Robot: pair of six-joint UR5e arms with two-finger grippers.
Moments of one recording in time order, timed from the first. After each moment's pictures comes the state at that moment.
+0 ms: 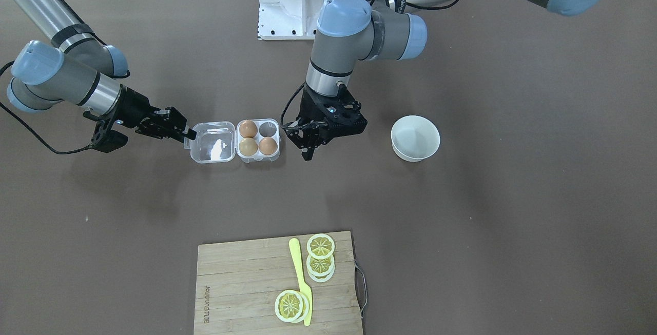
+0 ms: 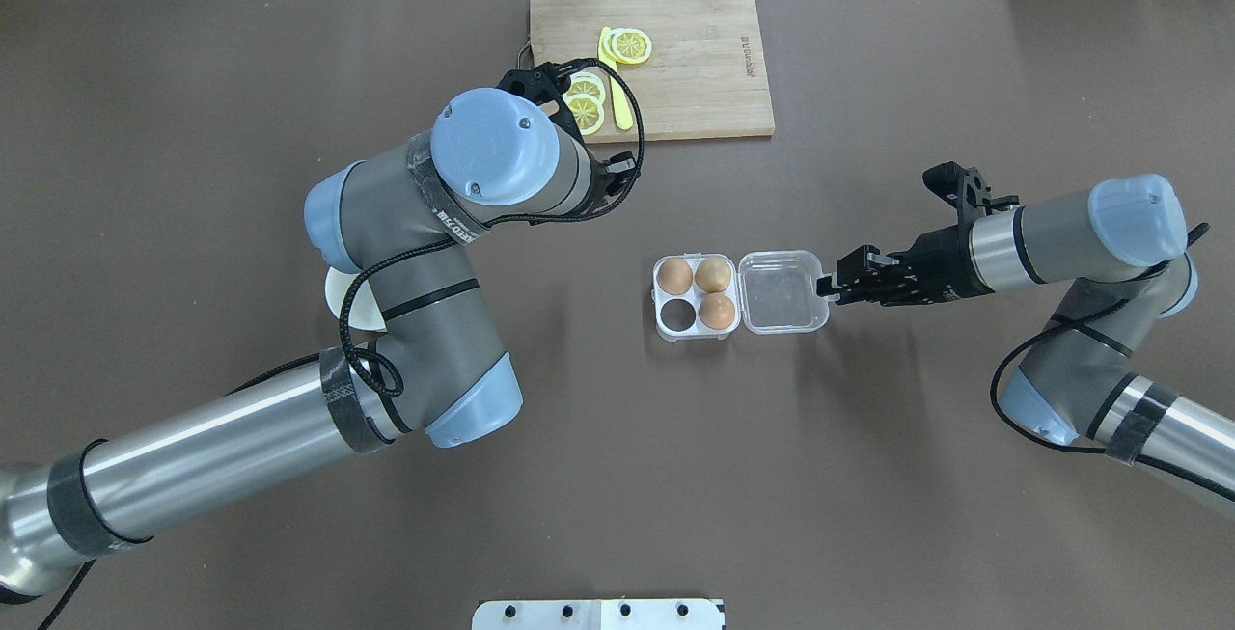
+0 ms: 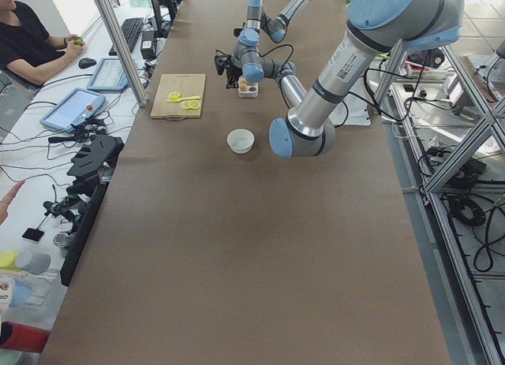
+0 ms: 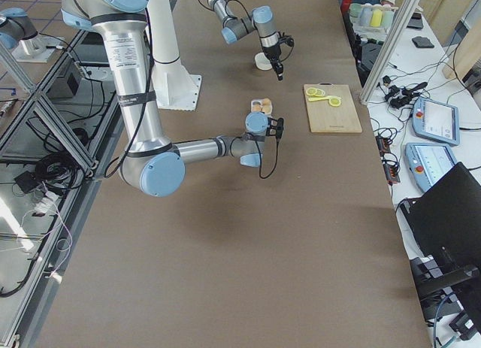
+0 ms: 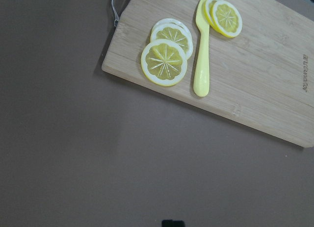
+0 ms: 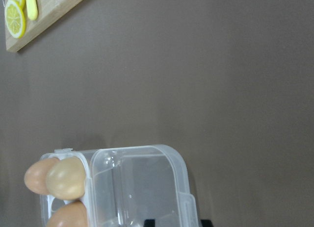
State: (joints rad) left arm -0.56 -2.41 -1.47 -1.90 -1.67 -1.60; right arm 0.74 -1.35 1.41 -0.23 2.21 1.54
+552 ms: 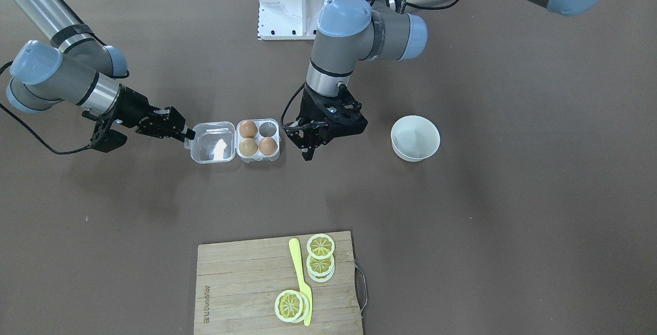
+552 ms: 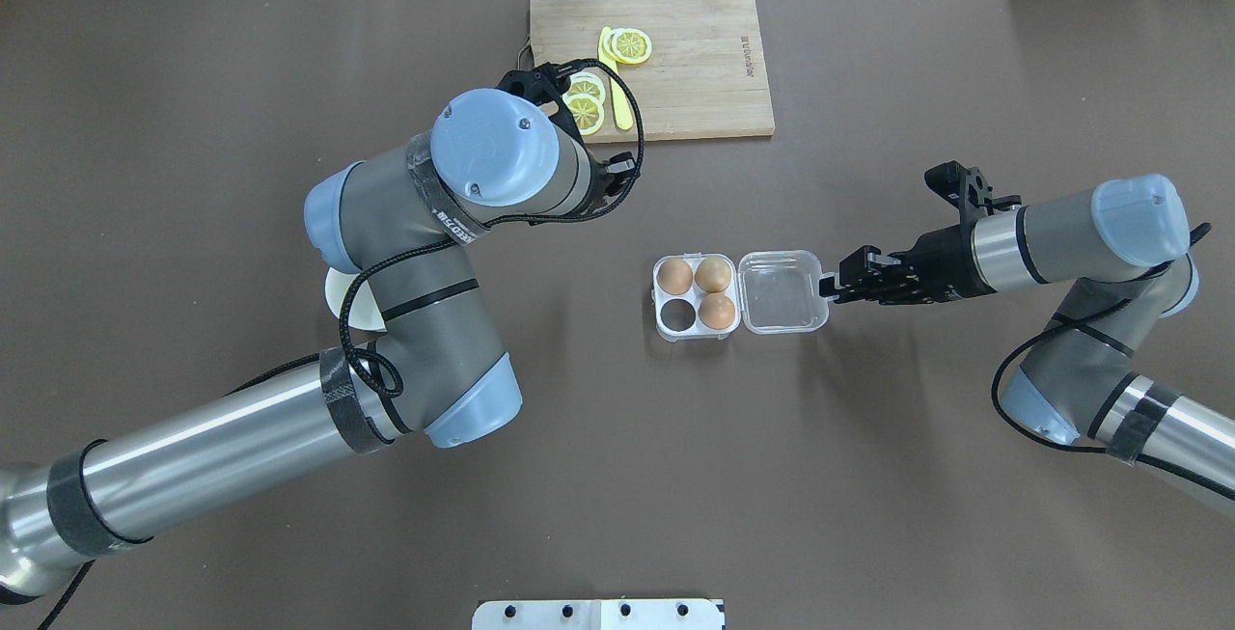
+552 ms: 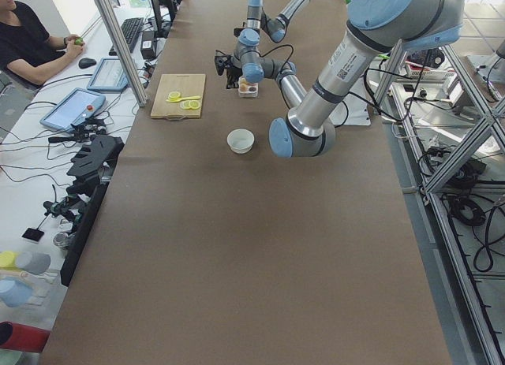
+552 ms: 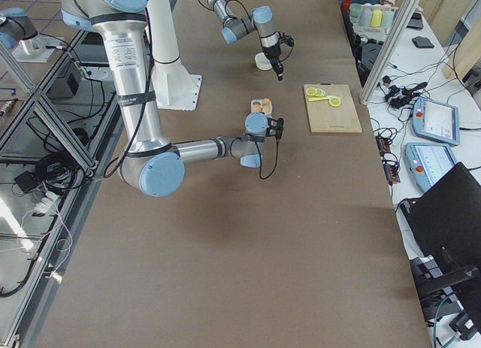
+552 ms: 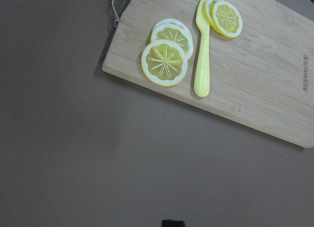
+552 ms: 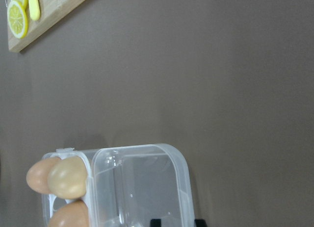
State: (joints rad) left arm -0.56 -2.40 -1.47 -1.90 -1.67 -1.60; right arm 0.74 -1.35 1.41 -0.23 2.21 1.54
